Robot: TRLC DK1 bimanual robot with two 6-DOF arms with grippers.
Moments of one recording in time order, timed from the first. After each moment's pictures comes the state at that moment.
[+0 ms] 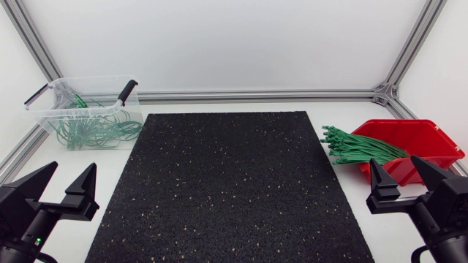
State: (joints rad) left arm -0.04 0.06 0.02 -0.01 0.01 0.00; right arm -0.03 0.06 0.03 -0.03 0.00 -0.11
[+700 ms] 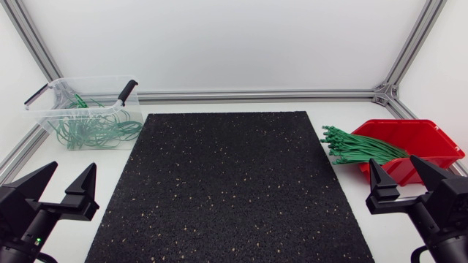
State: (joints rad) left arm -0.04 0.06 0.02 -0.01 0.01 0.00; right arm -0.02 0.06 0.03 -0.03 0.00 -0.11
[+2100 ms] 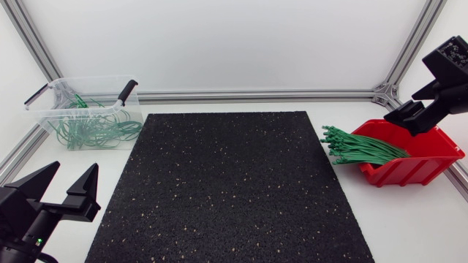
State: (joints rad) left arm -0.05 0.06 0.02 -0.01 0.01 0.00; right arm -0.19 1.19 1.16 -0.80 -0.15 -0.72
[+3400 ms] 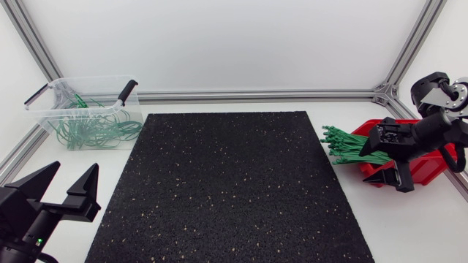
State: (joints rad) left arm -0.06 0.06 0.02 -0.01 0.01 0.00; right arm -0.25 1.55 1.00 -0.81 -0.26 -1.60
